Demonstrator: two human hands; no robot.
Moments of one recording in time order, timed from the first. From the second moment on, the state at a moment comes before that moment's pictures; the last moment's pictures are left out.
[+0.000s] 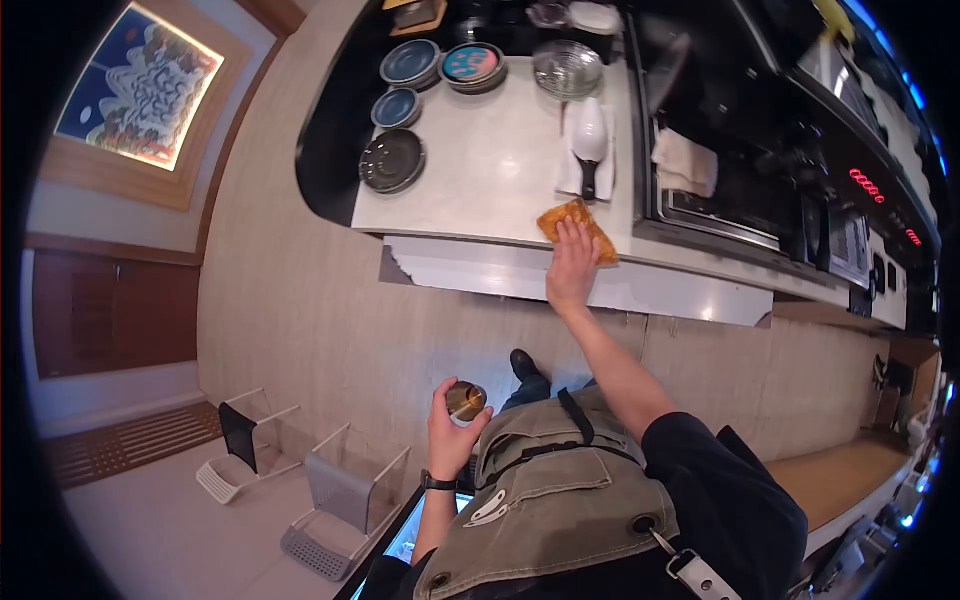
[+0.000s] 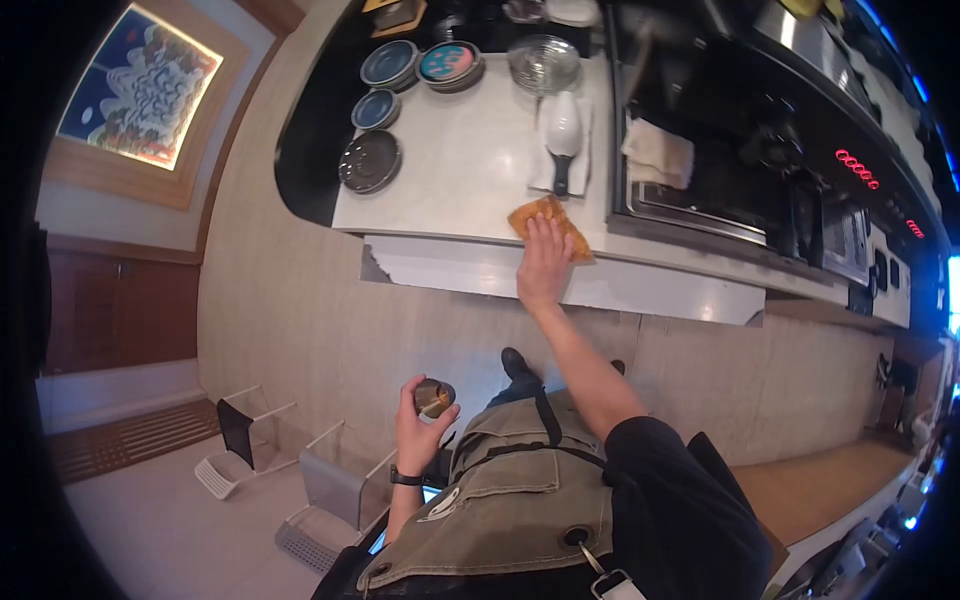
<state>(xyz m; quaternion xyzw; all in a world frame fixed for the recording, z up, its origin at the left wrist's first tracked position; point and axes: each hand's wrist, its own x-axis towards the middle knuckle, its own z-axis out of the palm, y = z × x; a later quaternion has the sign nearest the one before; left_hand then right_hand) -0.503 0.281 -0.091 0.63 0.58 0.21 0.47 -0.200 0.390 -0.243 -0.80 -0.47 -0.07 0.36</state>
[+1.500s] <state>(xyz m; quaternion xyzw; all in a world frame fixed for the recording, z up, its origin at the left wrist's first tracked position) -0.509 0.266 -0.151 0.68 0.53 0.03 0.51 0.101 0.110 -0.336 -0.95 -0.16 -0.19 0.20</state>
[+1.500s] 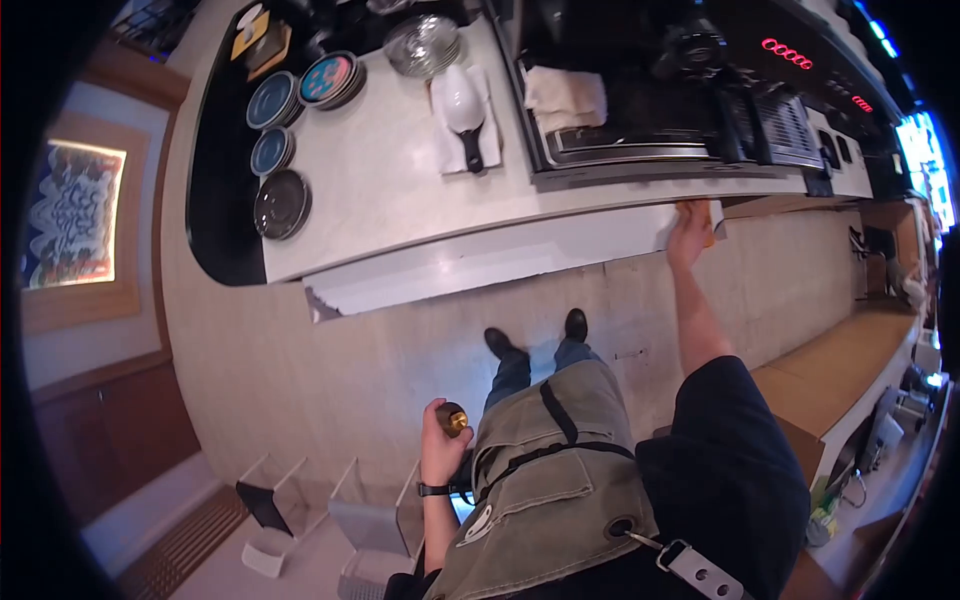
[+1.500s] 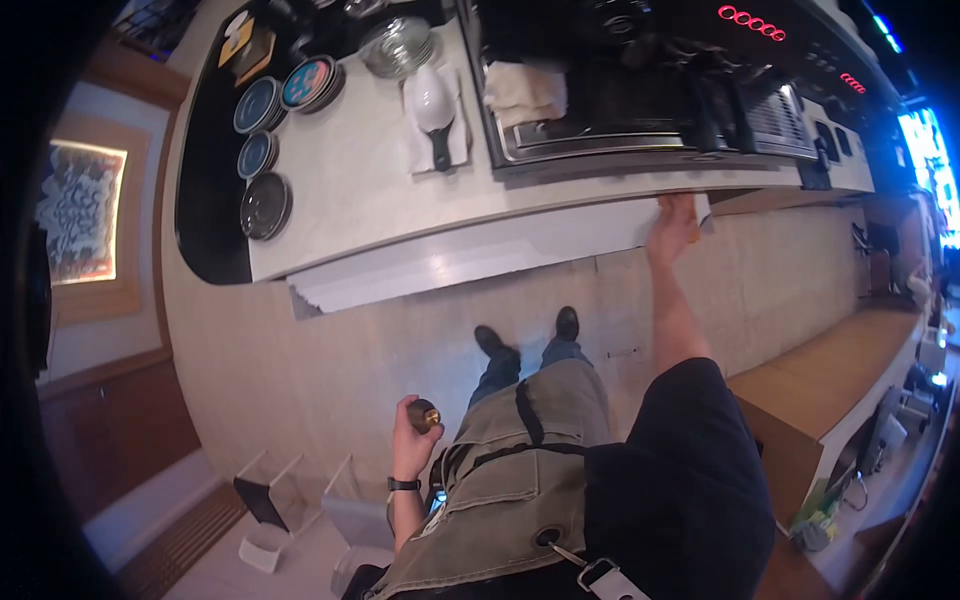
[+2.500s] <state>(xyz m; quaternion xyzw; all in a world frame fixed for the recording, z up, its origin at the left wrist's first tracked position) -0.379 0.280 -0.144 0.74 0.43 -0.01 0.51 0.046 0.119 -0.261 -0.82 -0.55 0.04 0.15</state>
